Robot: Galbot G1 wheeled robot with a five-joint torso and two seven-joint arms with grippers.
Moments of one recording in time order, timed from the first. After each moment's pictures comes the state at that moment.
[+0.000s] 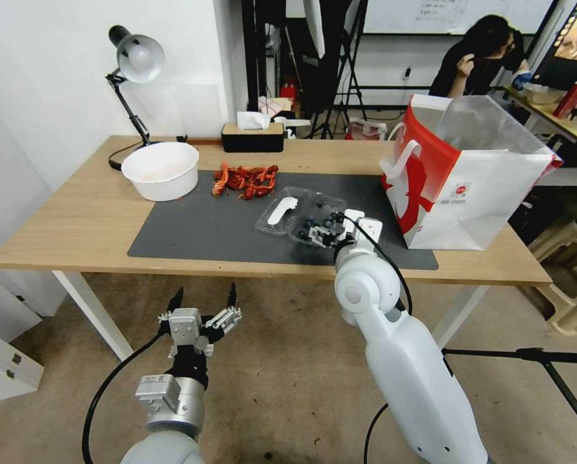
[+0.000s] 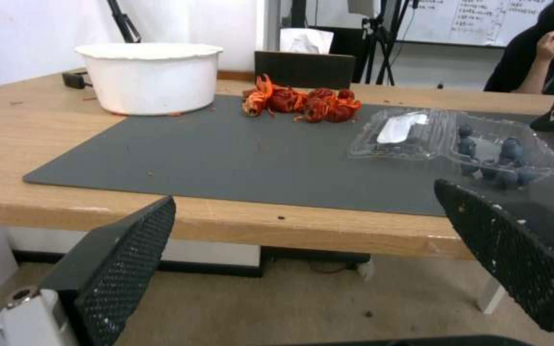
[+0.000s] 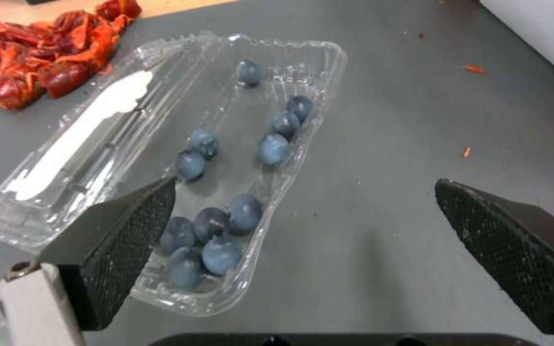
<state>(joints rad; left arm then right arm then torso) 1.73 -1.41 -0.33 -2.28 -0.14 0.05 -0.26 -0.85 1.43 0.10 1.91 0.76 -0.74 0.88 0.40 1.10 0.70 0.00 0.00</state>
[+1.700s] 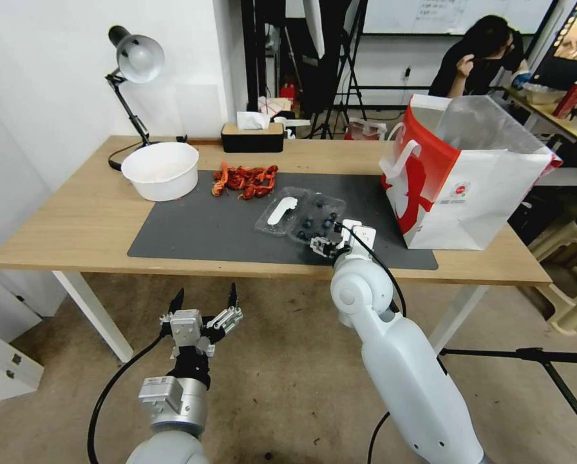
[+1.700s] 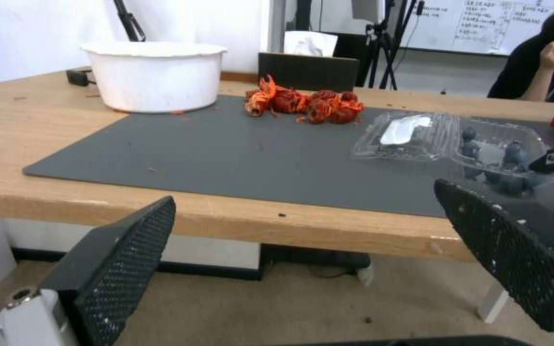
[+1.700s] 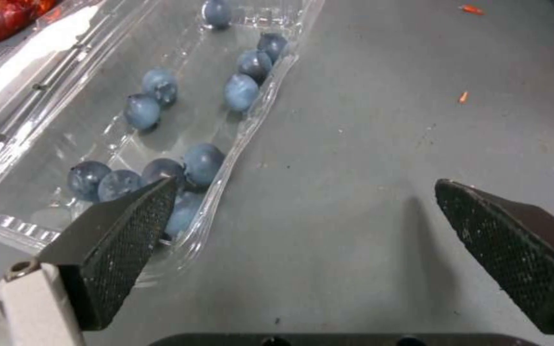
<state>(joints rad) 1.73 -1.42 -0.32 -2.25 -0.14 0.01 -0.27 -0.86 1.42 0.09 1.87 0.78 -0.73 0.91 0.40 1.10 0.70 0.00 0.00</state>
